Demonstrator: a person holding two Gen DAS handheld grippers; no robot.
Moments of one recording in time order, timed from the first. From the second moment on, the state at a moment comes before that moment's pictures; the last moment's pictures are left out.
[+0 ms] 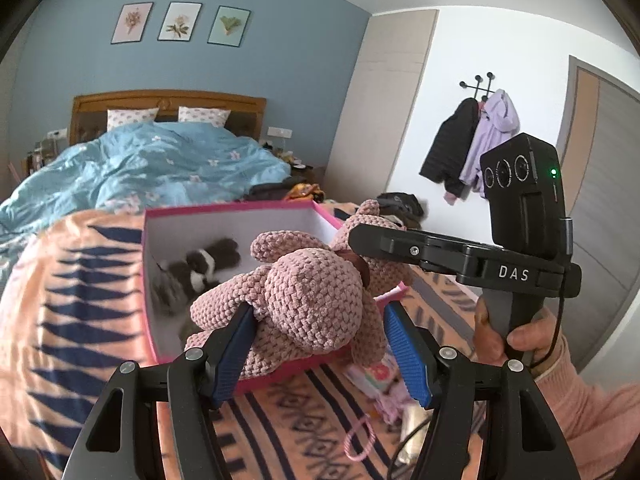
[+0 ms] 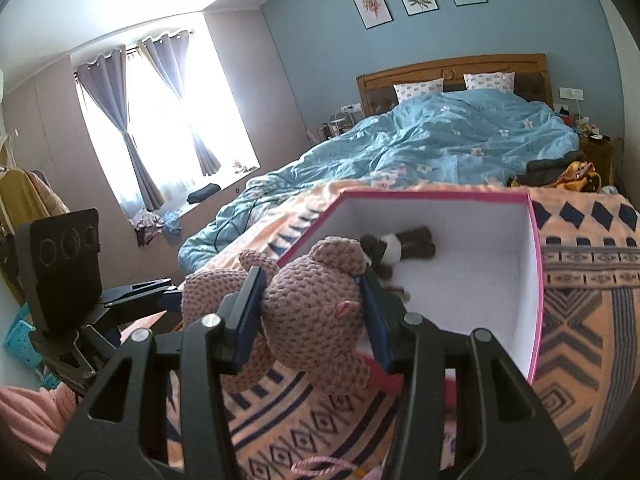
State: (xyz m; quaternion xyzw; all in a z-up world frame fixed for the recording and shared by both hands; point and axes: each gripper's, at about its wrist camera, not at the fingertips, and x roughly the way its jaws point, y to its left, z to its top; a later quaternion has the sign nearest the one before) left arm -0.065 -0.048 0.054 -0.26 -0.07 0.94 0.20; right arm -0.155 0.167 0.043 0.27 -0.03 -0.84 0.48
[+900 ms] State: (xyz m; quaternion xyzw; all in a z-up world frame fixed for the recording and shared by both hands) left arm -0.161 -0.089 0.015 -0.33 -0.11 0.93 0.14; right arm -0.252 0.104 0.013 0.33 -0.01 -0.83 0.45
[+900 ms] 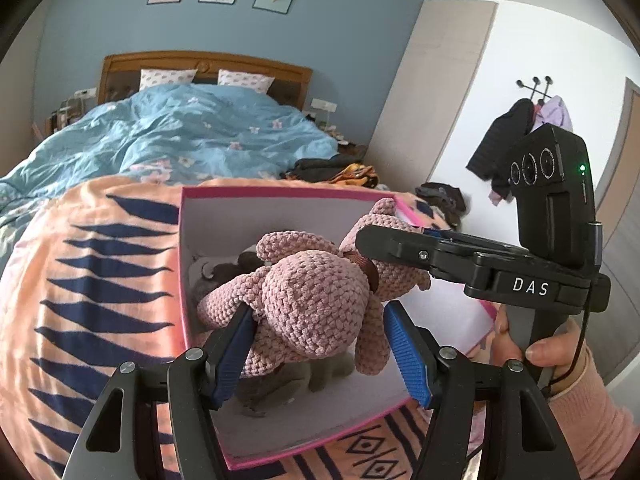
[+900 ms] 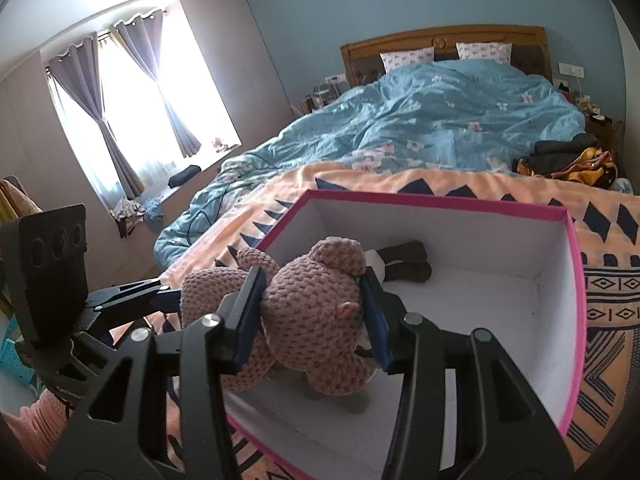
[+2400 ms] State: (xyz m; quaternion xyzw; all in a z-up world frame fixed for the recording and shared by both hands) left arm -0.131 -0.081 0.018 -0.28 -0.10 0.95 0.10; right arm -0.226 0.126 0.011 0.35 0.01 -0.83 0.43
